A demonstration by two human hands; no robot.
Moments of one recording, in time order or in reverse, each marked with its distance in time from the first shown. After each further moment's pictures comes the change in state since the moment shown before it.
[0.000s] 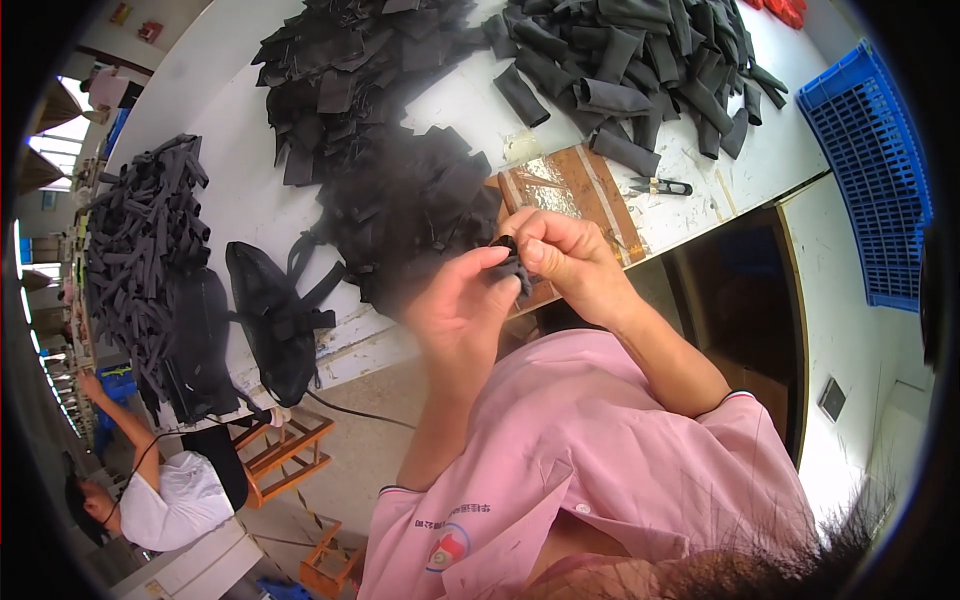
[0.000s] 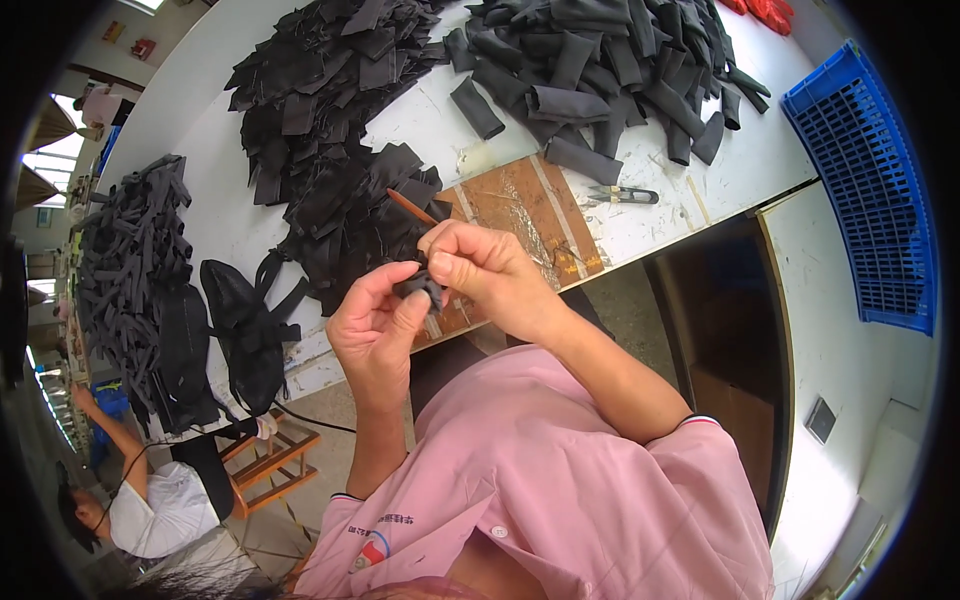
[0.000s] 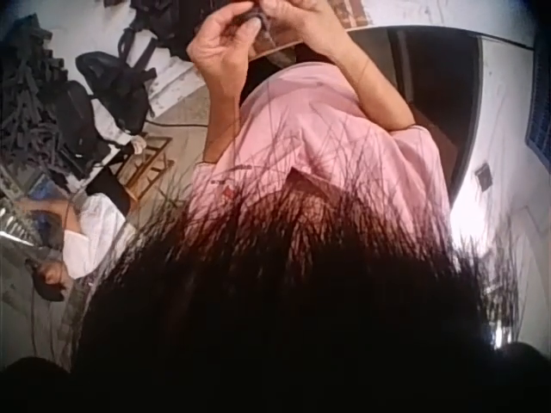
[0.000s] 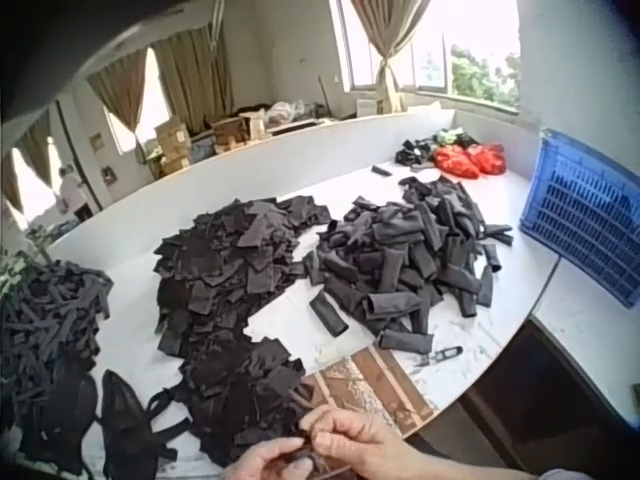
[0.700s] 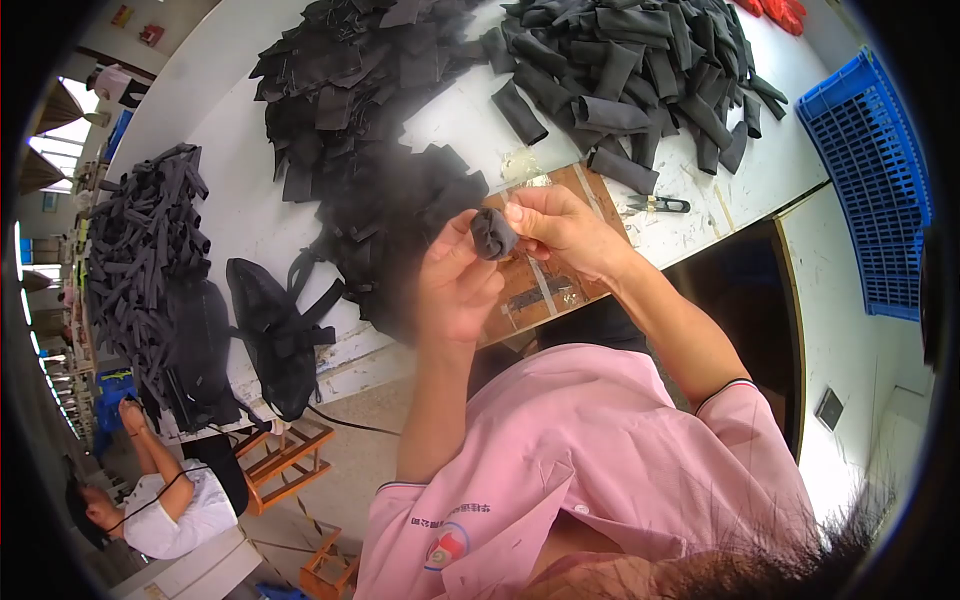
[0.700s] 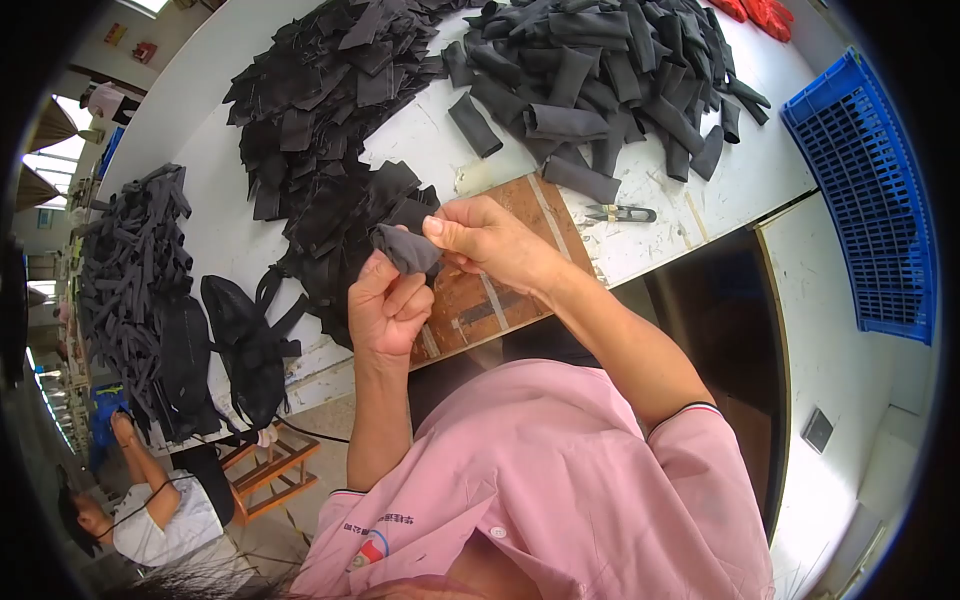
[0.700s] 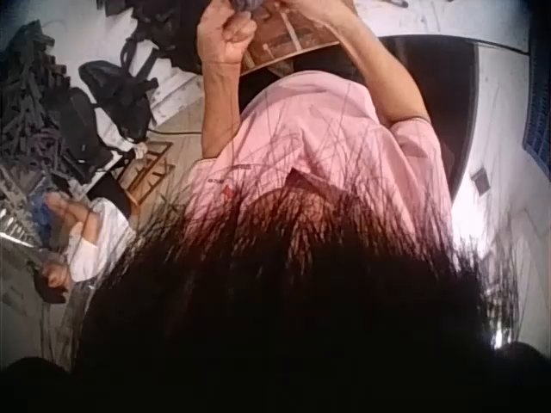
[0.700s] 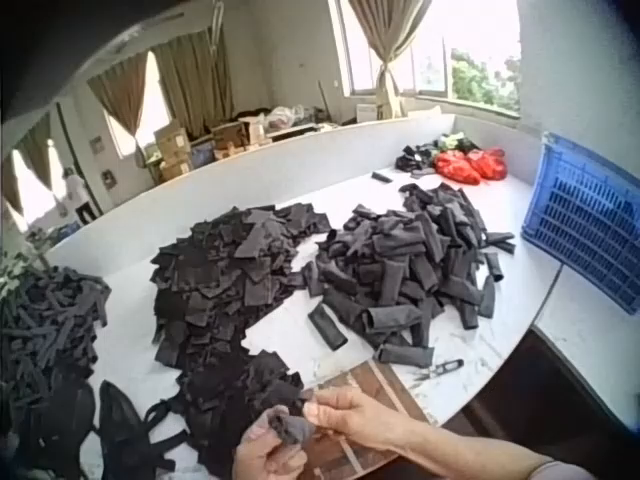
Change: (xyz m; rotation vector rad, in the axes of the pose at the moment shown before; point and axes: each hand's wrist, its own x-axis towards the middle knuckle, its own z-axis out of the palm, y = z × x) left_hand 0.053 -0.028 -0.001 -1.118 -0.098 -0.577; right_hand 0.044 -0.008 -0.033 -0.077 -0.025 0.291
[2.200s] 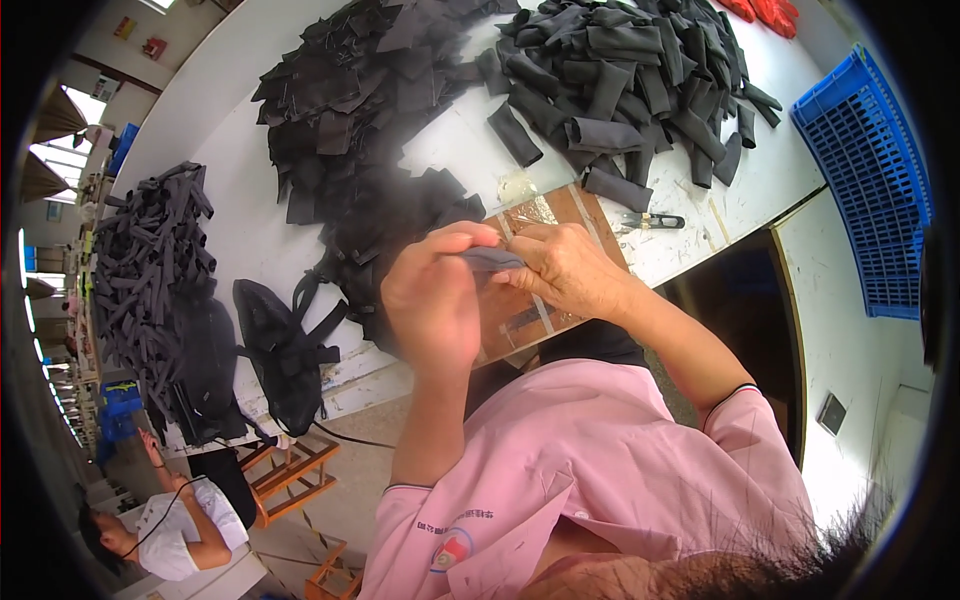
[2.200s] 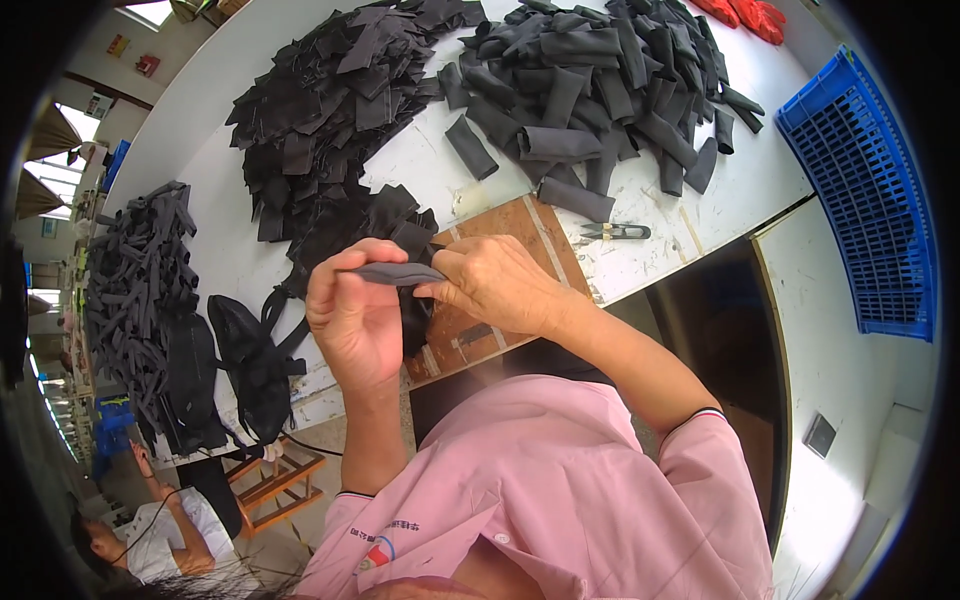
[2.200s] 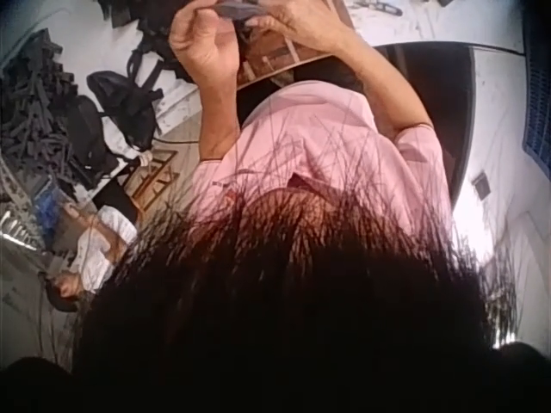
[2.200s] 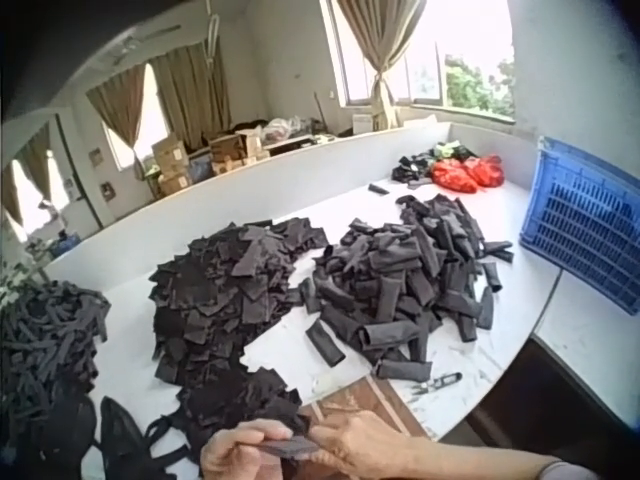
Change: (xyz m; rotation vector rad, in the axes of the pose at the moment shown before) left_hand 0.001 0.004 0.033 0.586 -0.208 0.709; right_hand -0.015 -0.012 0.001 -1.175 0.068 -0.493
